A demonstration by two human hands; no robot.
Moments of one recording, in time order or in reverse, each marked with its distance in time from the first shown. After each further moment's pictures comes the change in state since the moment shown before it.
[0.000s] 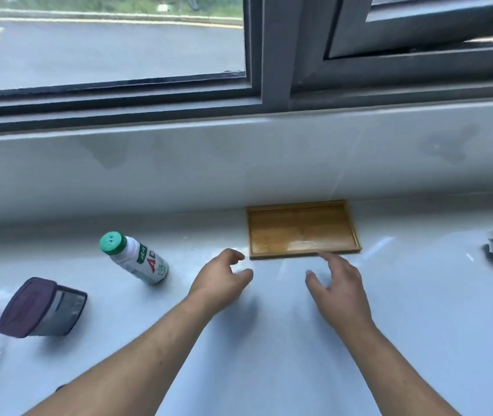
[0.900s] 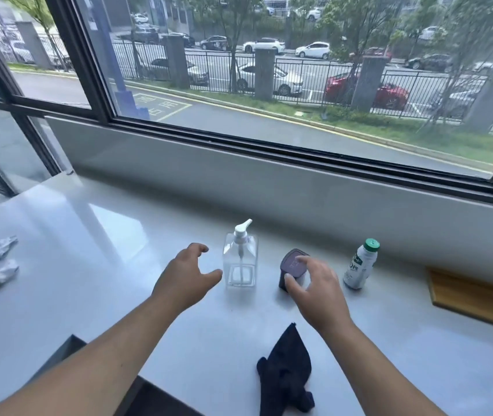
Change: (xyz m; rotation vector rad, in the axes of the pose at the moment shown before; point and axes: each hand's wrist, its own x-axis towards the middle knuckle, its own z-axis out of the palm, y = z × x) left_hand -0.361 -0.364 -0.379 0.021 0.654 -0.031; right_hand -0.350 -0.376 0.212 0.029 -0.187 -0.612
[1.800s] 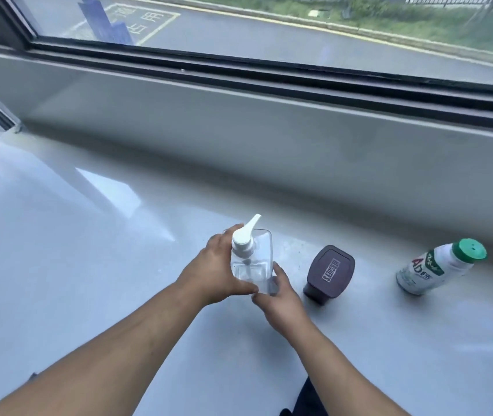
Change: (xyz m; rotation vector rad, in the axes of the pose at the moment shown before) left_hand 0.199 -0.027 0.118 0.092 -0.336 0.087; right_hand 0.128 0.054 0.195 0.497 -0.508 0.610
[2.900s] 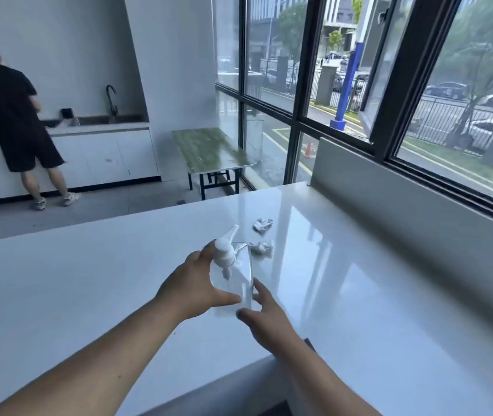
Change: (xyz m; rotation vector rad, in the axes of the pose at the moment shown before) left_hand -0.568 -0.363 -0.265 -0.135 0.761 -0.470; right_hand -0.337 -0.093 0.548 -0.454 -0.708 -0.453
